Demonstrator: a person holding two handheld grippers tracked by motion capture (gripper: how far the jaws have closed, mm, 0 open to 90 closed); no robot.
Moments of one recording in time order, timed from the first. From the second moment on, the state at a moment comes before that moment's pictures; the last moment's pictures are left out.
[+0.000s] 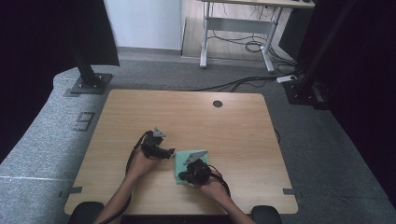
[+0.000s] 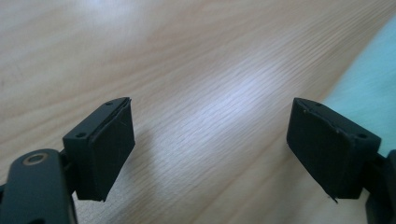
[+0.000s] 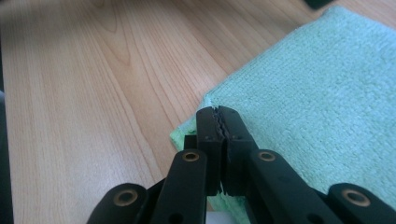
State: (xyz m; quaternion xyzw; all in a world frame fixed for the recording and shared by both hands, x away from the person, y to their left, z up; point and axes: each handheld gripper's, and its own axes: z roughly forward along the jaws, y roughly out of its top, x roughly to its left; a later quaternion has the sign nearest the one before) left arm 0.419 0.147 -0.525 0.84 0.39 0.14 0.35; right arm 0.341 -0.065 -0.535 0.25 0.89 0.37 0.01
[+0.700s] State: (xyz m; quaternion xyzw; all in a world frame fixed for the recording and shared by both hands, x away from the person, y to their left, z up) left arm 0.395 0.126 -0.533 0.85 0.37 0.15 0.35; right arm 0.355 -0.134 -0.523 0.34 0.87 0.36 0.09
